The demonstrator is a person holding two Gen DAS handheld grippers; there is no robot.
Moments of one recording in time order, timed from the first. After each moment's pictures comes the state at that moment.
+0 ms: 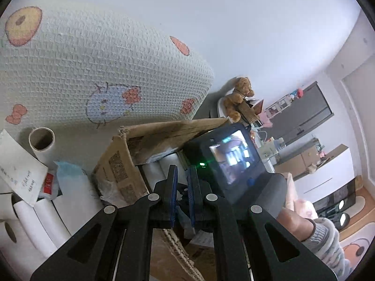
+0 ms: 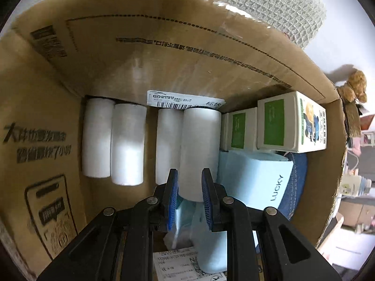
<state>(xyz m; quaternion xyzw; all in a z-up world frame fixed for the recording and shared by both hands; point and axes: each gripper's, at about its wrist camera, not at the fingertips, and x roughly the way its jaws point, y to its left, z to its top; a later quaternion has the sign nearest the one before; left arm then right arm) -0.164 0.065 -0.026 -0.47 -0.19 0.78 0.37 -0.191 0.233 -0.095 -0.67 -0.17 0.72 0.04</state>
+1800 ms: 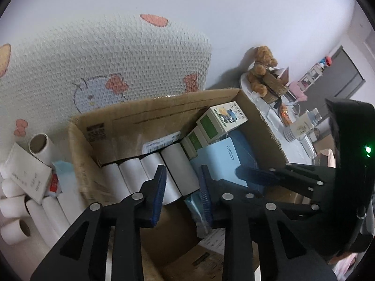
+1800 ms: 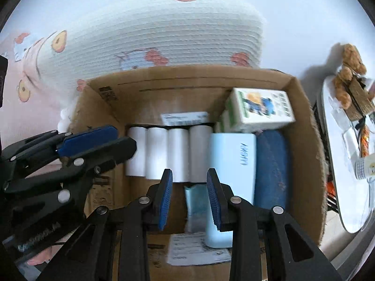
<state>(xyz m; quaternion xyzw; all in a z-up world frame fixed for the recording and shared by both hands) -0.135 0.152 -0.022 -0.51 -0.05 0.81 0.30 -0.138 0.283 -0.030 -0.57 -0.02 0.82 -0.04</state>
